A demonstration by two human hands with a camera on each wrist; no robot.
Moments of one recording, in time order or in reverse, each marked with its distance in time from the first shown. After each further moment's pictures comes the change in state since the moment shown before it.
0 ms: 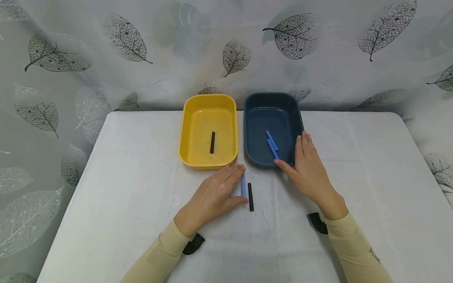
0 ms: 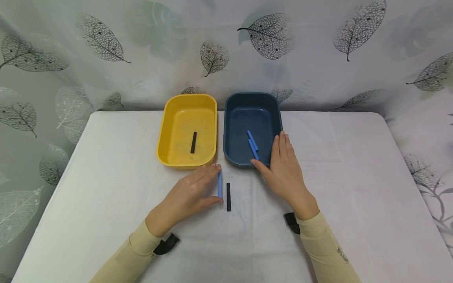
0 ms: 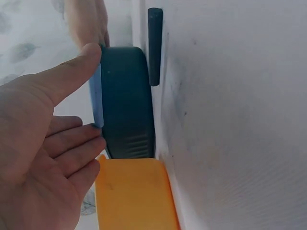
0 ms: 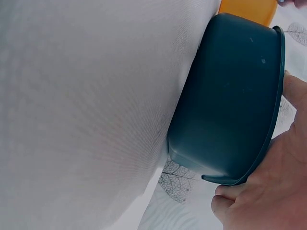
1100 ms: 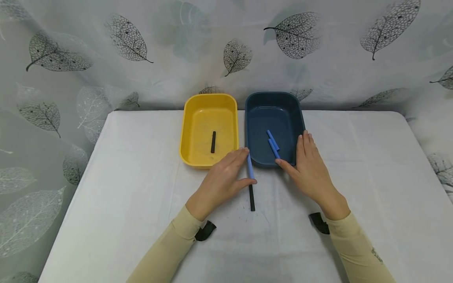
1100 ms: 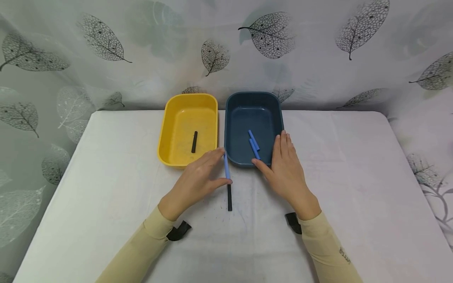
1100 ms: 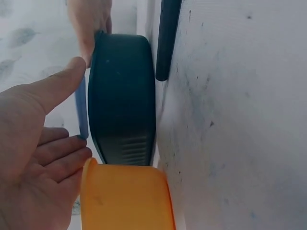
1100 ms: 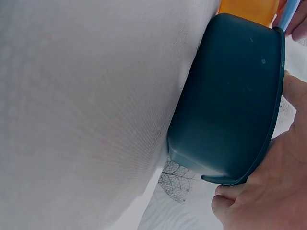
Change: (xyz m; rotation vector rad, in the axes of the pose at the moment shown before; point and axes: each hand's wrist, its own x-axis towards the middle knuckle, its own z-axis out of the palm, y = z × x) left_hand 0.034 -0.008 0.006 -0.096 0.137 -0.040; right_hand 0.001 0.000 0.000 -0.006 0.019 -0.015
